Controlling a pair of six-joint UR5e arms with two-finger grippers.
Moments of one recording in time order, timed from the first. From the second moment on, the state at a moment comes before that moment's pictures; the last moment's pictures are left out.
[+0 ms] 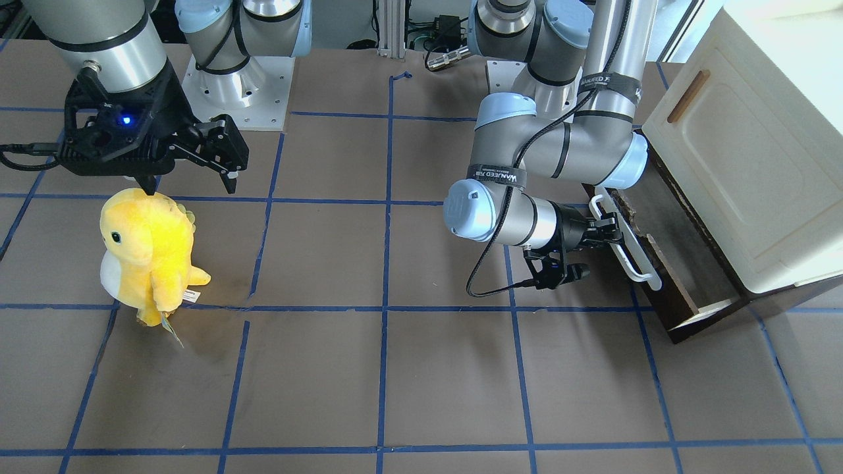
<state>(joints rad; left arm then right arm) -1.76 -1.95 -1.82 -1.49 2.55 -0.39 1.60 -1.48 1.44 -1.57 -1.58 -0.02</state>
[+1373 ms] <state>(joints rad) -1.78 -1.96 -1.80 -1.48 2.54 -0.39 1.60 -1.48 1.44 -1.57 -1.58 -0.02</state>
